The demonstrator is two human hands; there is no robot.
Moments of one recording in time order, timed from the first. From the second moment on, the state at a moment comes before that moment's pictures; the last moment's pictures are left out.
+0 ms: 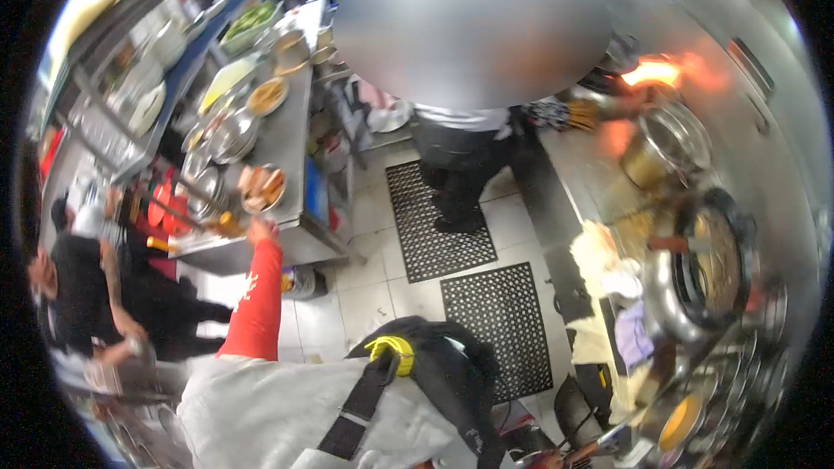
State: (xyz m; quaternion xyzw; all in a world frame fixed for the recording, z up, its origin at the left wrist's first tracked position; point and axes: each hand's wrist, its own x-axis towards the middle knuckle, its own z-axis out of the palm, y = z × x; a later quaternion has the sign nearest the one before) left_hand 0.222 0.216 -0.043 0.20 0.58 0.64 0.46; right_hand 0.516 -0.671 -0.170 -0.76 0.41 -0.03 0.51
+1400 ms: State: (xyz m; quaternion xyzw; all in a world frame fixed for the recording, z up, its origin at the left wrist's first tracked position) left_hand 0.345 0.083 -0.011 0.35 0.23 0.26 0.87; right_hand 0.538 -0.657 0.152 -0.53 0.34 -0.42 0.65
